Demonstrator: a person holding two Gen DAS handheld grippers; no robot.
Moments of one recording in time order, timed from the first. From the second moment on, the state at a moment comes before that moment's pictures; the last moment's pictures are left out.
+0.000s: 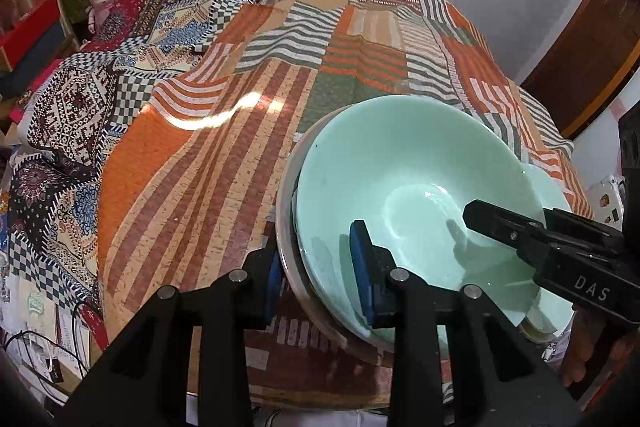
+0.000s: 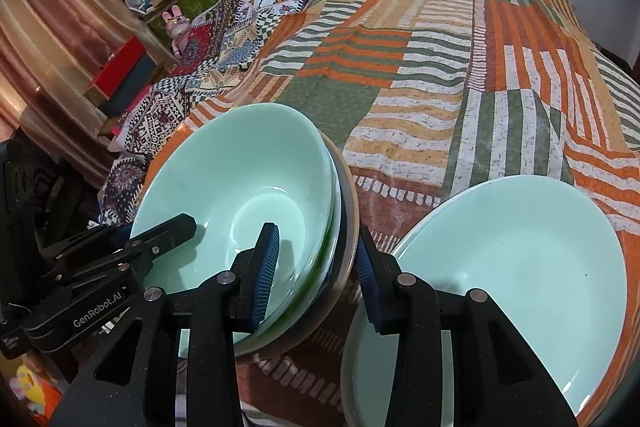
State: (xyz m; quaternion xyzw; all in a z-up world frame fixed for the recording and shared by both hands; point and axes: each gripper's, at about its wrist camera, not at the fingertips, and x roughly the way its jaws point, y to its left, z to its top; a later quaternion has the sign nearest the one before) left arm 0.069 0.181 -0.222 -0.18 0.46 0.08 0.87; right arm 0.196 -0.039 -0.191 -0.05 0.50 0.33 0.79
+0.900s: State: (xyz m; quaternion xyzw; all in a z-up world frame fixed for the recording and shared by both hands) left arm 0.045 0.128 -0.133 -0.13 0.38 0.05 0.92; right arm 0.172 -0.093 -0.119 0.01 0.42 0.34 0.84
